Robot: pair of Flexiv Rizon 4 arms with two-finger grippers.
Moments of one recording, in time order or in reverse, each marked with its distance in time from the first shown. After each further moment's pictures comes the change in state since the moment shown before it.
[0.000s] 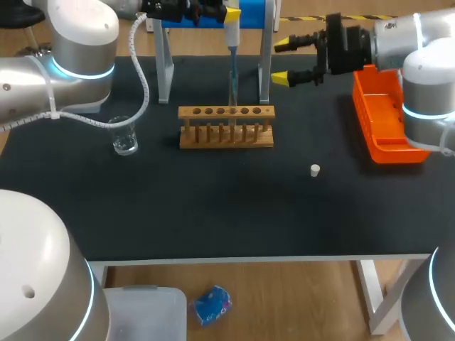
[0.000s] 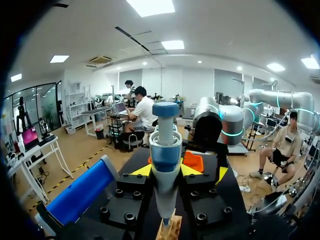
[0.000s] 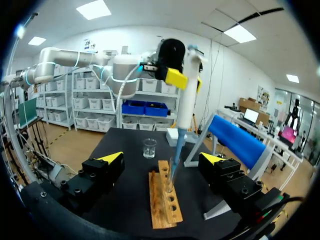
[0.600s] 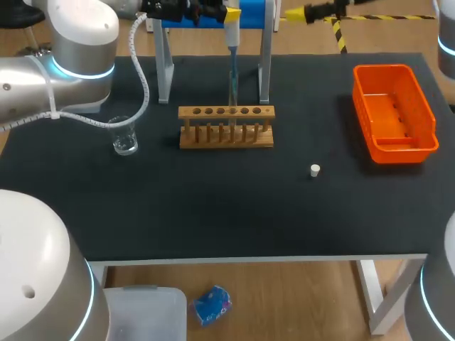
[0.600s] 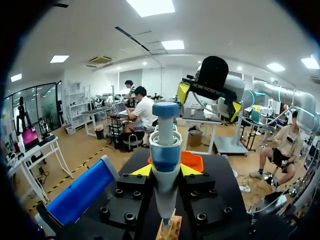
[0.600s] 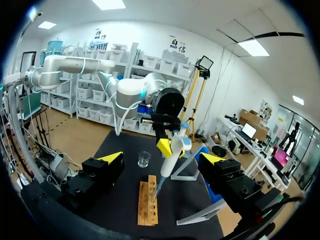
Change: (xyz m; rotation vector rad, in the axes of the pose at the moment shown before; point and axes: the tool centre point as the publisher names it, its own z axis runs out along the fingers) left arm 0.000 0.000 0.000 0.000 0.000 0.000; right arm -0.020 0.133 -0.044 0.073 0.016 -0.129
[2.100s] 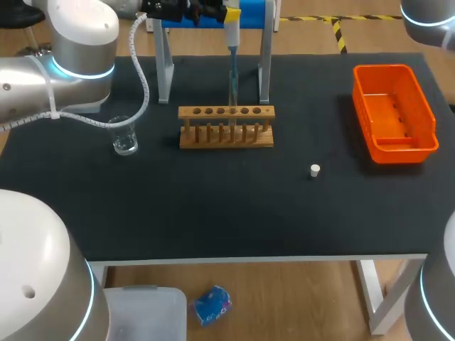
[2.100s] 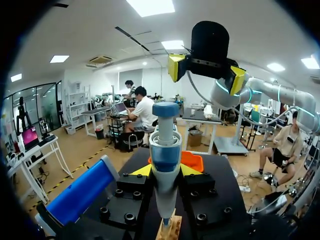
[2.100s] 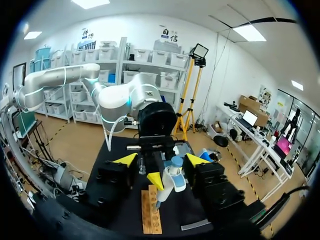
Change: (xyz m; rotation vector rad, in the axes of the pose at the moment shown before) left arm 0.000 0.000 0.000 0.000 0.000 0.000; right arm -0.025 0.051 0.057 0.078 -0.012 0.112
